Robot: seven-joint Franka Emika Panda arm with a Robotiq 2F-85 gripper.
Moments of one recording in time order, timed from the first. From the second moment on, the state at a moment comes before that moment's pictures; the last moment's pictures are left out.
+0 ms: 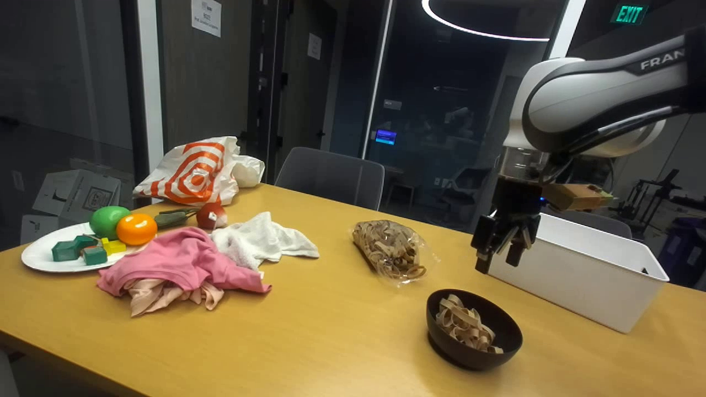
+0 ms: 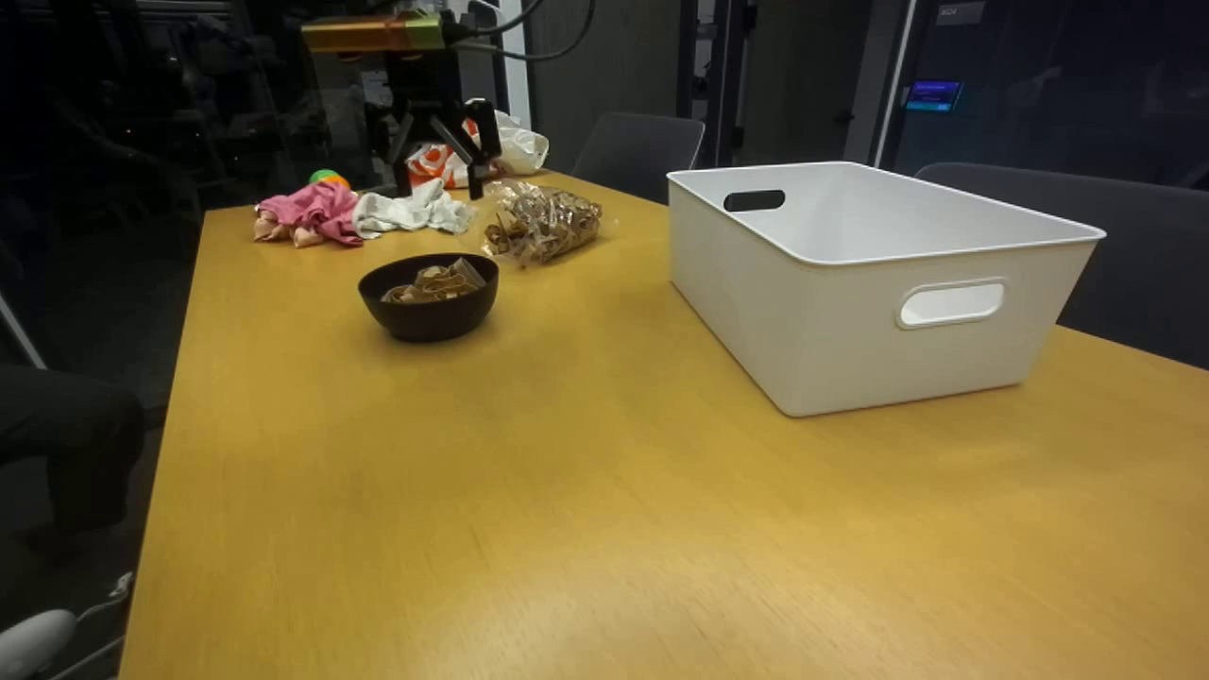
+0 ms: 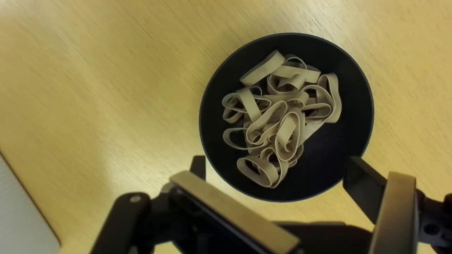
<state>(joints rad) 0.17 0.07 0.17 -1.94 -0.05 1.96 -0.07</state>
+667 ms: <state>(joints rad) 0.16 0.02 0.16 -1.94 0.05 1.93 -0.08</state>
